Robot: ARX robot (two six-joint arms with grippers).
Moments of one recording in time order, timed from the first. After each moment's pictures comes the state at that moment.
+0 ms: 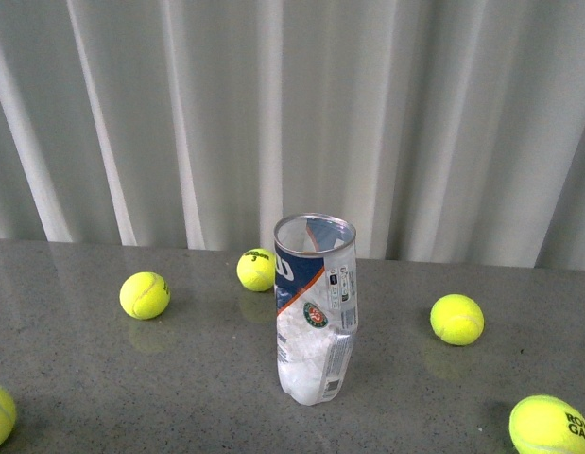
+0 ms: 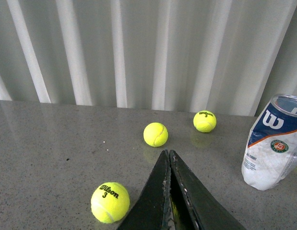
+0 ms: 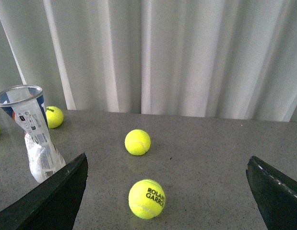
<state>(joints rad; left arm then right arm) 0.00 0.21 0.02 0.22 0.00 0.00 0.00 0.00 0.01 0.00 0.00 -0.01</state>
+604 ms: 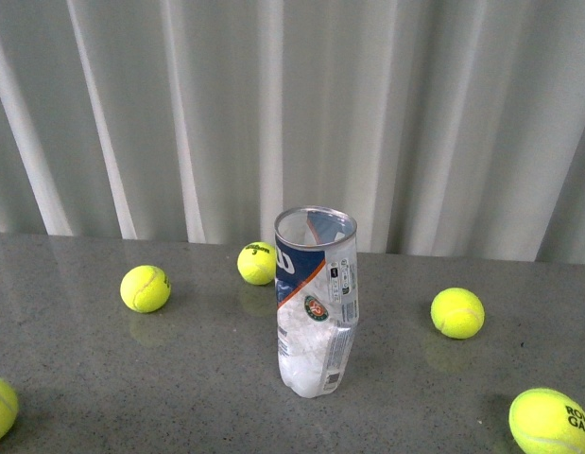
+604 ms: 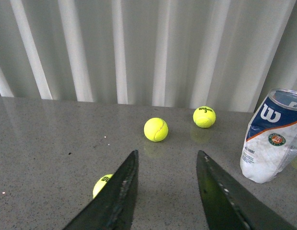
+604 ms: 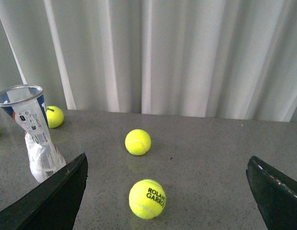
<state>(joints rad) 0.00 0.00 0.02 0.00 0.00 0.00 0.00 0.00 0.01 0.00 0.00 -0.01</state>
